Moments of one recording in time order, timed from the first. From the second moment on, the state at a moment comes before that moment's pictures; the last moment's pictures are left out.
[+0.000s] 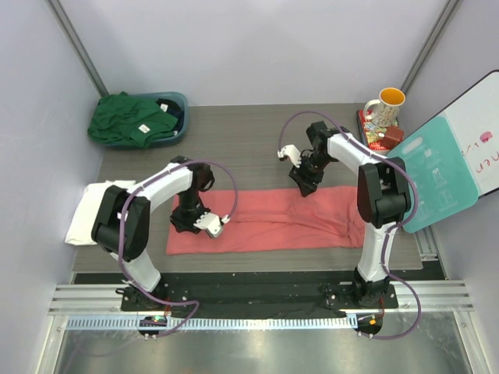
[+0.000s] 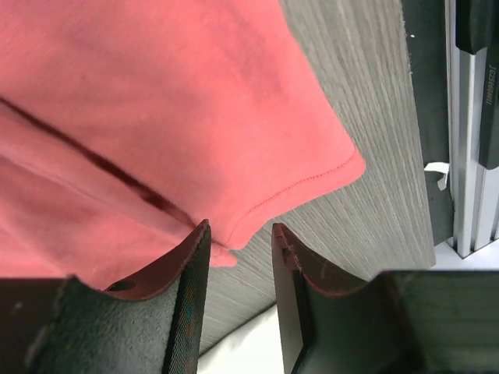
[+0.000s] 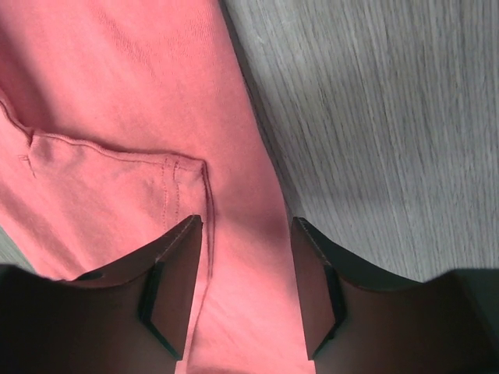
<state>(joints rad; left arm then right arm) -0.43 1.71 1.14 -1.33 0.09 1.67 0.26 1.99 1.52 -0.97 -0.41 -0.90</state>
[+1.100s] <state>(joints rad) -0.26 1.84 1.58 -1.33 0.06 1.34 0.31 2.02 1.49 -0.91 -0.45 -0.87</state>
